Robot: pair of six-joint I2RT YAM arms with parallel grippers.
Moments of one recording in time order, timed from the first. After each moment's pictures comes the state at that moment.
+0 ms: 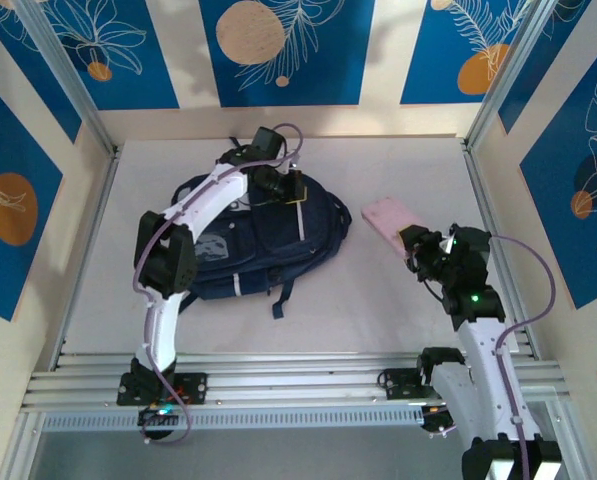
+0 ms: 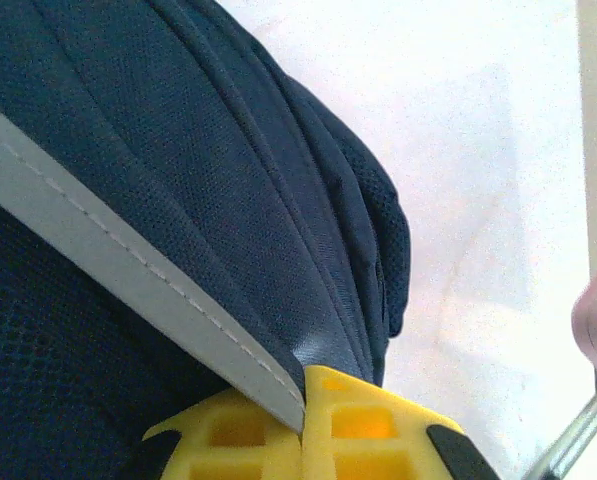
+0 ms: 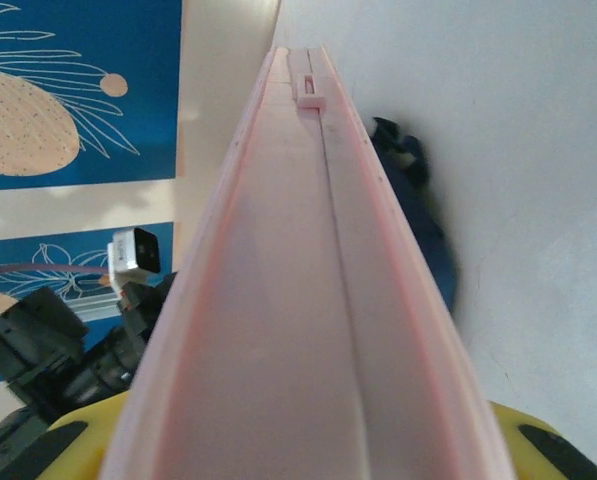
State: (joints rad) left arm -0.53 2.13 1.97 -0.81 0.45 -0.47; right arm -0.03 0.68 0.62 -0.42 -0.43 1.23
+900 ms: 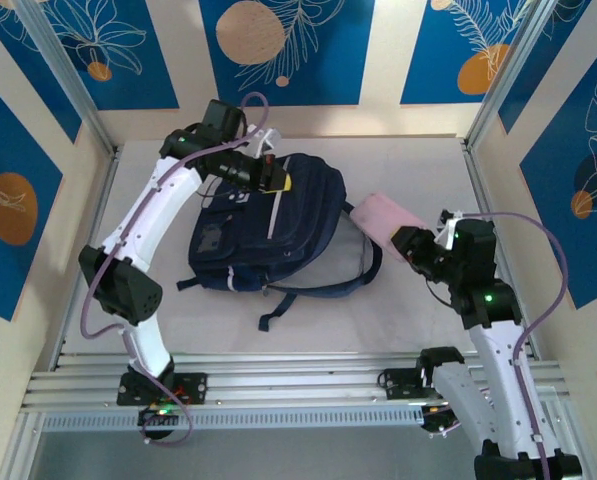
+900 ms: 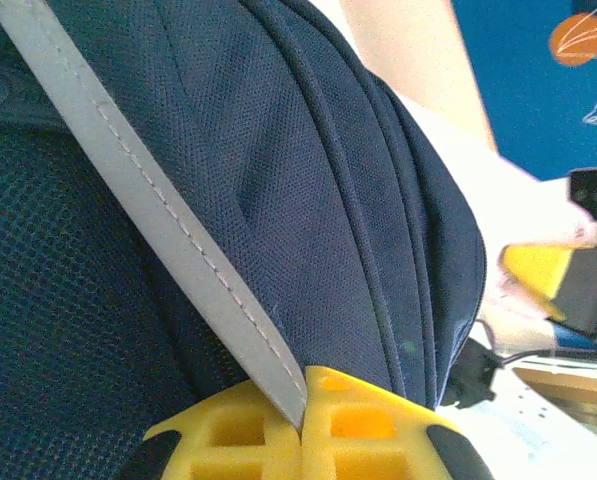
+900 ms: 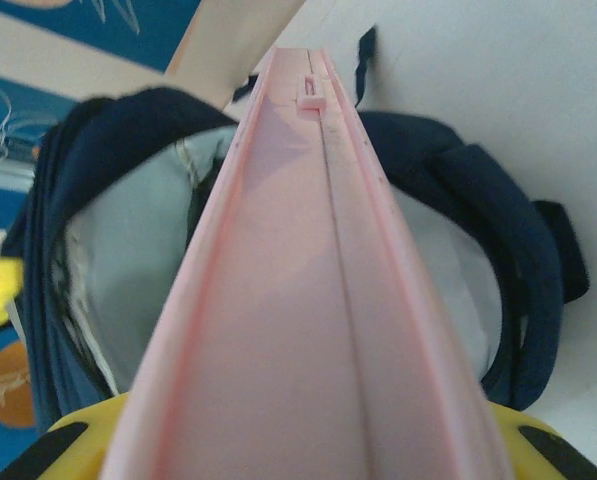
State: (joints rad) left arm -0.43 1.81 2.00 -1.09 0.75 -0.30; right arm 0.08 0.68 0.80 -0.67 -0.44 0.87
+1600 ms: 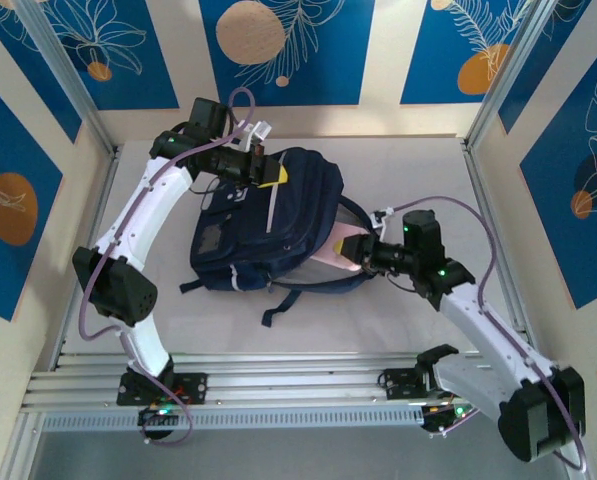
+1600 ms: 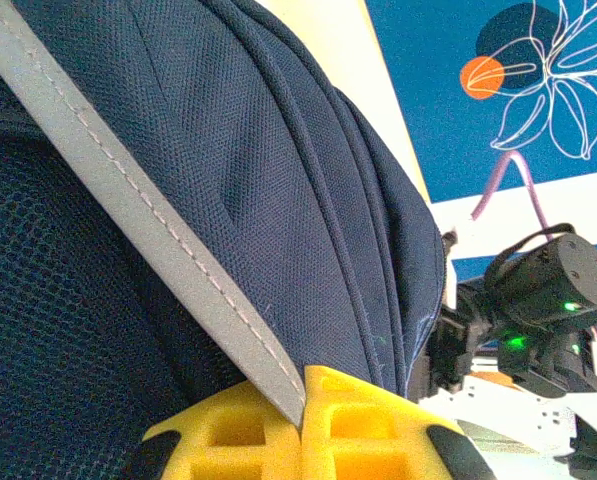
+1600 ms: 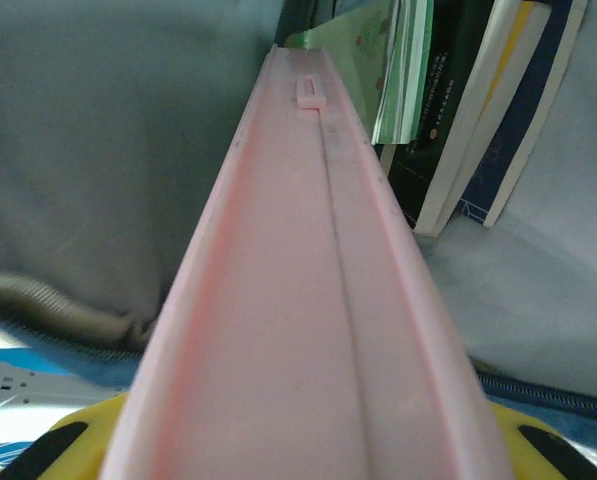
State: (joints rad) left arm -0.39 1.79 1.94 -0.99 0.91 -0.37; right arm 0.35 0.97 0.67 -0.23 -0.70 0.87
